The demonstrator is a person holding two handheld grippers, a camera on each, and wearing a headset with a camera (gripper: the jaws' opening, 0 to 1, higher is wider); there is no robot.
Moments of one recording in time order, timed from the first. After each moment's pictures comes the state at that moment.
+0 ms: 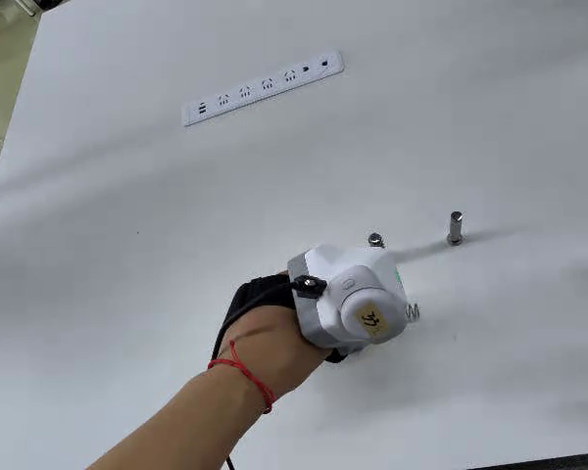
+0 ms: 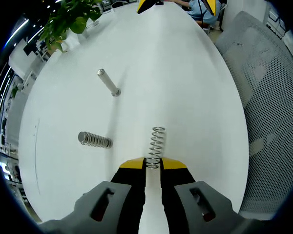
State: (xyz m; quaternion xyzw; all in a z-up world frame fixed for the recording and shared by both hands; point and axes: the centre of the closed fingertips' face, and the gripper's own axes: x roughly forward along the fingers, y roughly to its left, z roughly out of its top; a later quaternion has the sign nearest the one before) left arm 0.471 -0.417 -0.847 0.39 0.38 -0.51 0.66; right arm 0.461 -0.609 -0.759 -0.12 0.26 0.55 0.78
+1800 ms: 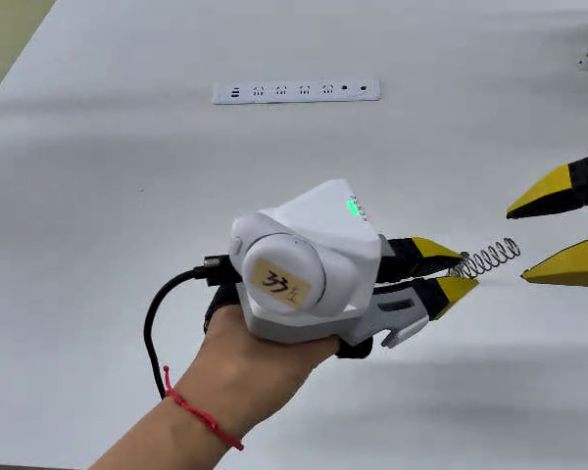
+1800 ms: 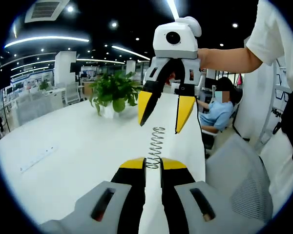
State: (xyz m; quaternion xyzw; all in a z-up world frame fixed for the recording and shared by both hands) left arm 0.468 -0.474 -0.667 0.05 0.16 -0.52 0.84; right arm 0.467 -0.482 -0.641 -0.27 0.26 0.69 0.62
